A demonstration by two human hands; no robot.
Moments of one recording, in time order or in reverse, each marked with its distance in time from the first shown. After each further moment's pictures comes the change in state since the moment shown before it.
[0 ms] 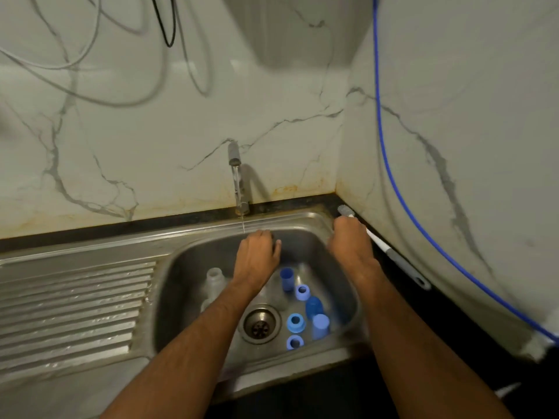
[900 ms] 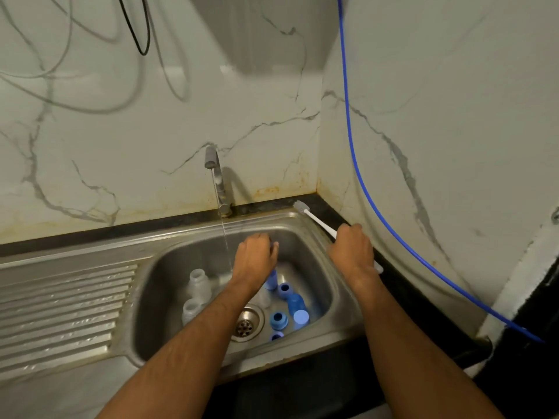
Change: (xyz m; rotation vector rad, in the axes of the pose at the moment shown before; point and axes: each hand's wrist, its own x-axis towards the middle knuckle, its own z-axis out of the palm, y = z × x) left_hand -0.003 0.077 0.027 -0.022 -0.071 0.051; right_hand -0.029 0.081 -0.030 0.017 -0.002 0.225
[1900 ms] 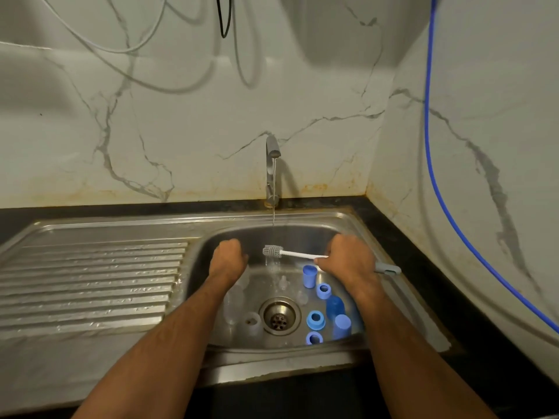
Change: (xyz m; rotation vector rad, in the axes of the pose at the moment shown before) left_hand -0.037 -0.144 -0.051 -0.020 -0.041 -0.486; right_hand -0.037 -0.100 0.038 -0.139 -0.093 -0.256
